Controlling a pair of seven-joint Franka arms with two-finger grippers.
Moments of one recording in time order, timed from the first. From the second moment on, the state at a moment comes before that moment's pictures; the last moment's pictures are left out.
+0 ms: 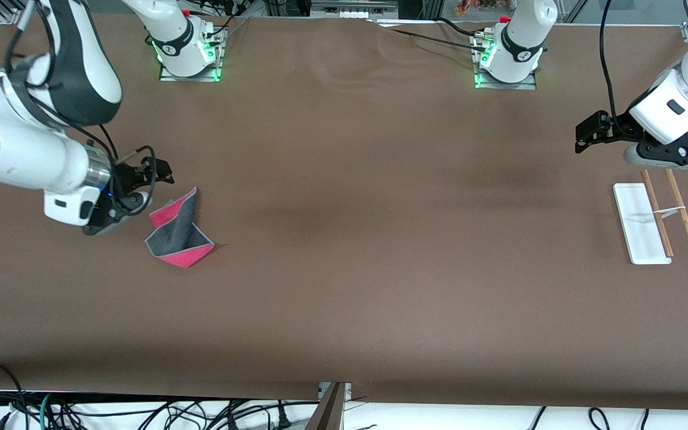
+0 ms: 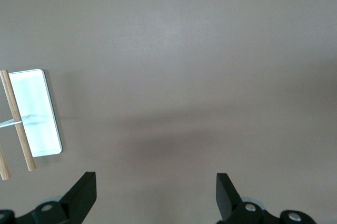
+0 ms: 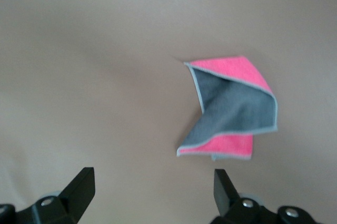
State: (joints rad) left arm -0.09 -0.02 0.01 -1.68 -0.01 1.61 0.02; right arm -0.04 0.30 0.22 -1.69 0.10 1.81 -0.47
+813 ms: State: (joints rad) left arm -0.09 -0.02 0.01 -1.68 -0.01 1.61 0.02; right arm -0.02 0.51 0.22 -1.94 0.10 2.45 -0.97
